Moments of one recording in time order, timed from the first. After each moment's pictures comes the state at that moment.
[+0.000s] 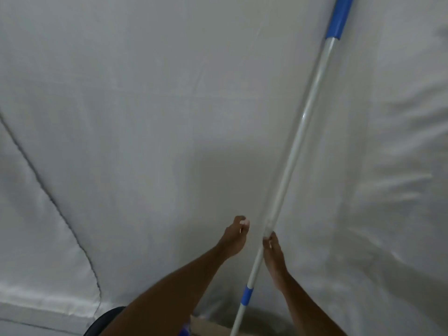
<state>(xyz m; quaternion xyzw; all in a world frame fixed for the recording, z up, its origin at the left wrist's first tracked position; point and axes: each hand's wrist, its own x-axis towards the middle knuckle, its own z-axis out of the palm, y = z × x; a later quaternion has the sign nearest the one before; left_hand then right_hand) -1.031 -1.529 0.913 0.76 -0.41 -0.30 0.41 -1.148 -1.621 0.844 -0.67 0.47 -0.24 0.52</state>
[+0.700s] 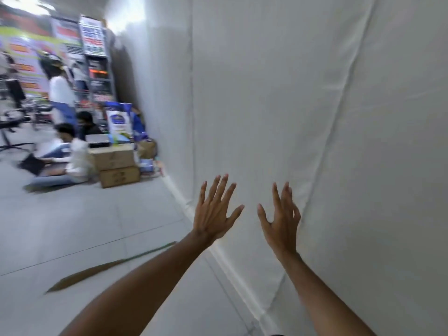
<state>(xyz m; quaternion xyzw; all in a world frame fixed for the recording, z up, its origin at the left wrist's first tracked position) -0.722 -0.793 1.000 0.93 -0.14 0.33 0.10 -0.736 -0.994 0.997 -0.91 -0.06 -0.34 0.23</state>
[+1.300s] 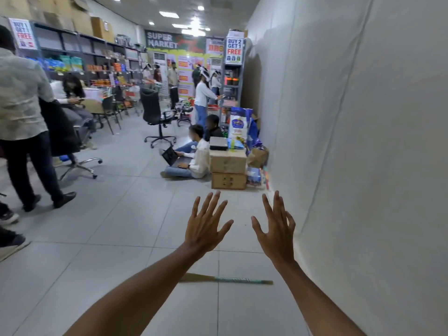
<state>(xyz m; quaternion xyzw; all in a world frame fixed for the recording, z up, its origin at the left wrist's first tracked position) -0.535 -0.337 0.930 0.97 0.14 0.22 0.01 -0.423 -0.526 0.928 -0.87 -0.34 -0.21 0.28</state>
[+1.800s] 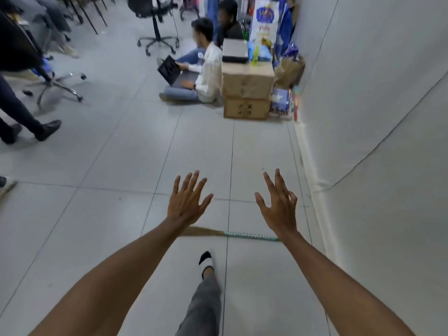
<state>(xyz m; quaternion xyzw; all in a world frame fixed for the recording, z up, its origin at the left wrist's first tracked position) -0.292 -0.083 0.742 0.97 0.24 0.02 0.05 -0.131 -0.305 0.750 -0.91 -0.35 -0.03 0.24</state>
